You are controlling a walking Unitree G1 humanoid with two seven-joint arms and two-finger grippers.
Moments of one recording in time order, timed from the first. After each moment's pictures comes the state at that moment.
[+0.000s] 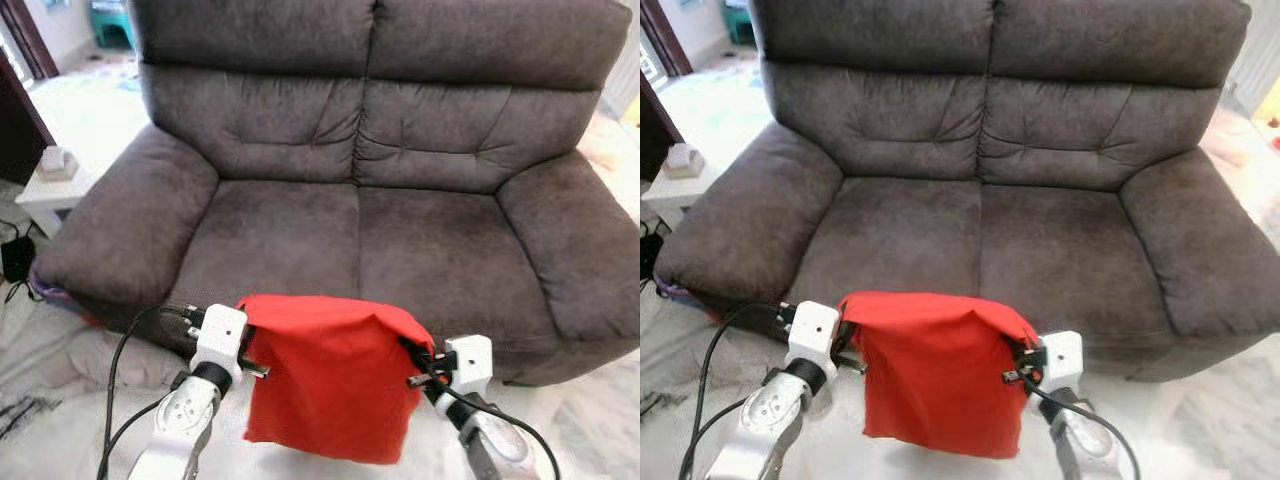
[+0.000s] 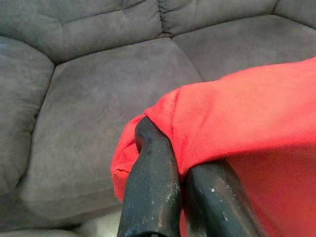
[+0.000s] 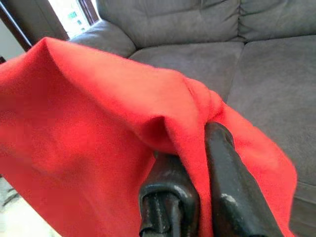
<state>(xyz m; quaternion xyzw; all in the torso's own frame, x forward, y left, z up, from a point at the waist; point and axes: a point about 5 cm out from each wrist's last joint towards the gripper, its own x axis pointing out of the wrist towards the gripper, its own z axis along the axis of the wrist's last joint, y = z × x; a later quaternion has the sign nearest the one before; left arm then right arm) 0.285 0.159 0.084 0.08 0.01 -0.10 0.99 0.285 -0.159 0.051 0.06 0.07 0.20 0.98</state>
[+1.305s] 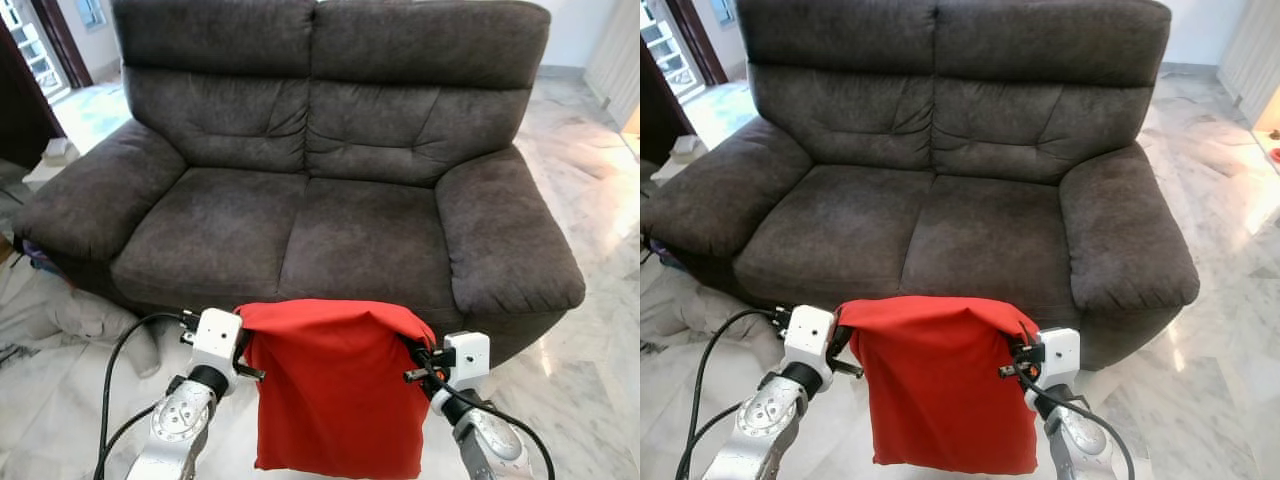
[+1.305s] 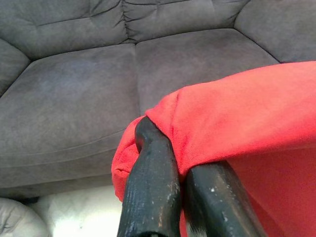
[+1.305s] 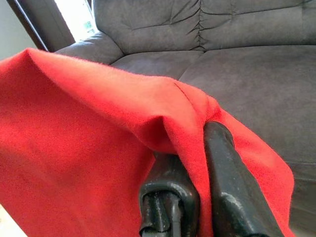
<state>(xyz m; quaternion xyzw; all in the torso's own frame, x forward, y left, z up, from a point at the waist) 0.286 0.156 0.086 0.06 0.01 -0.10 0.99 0.286 -0.163 0.050 0.07 0.05 0.17 0.98</state>
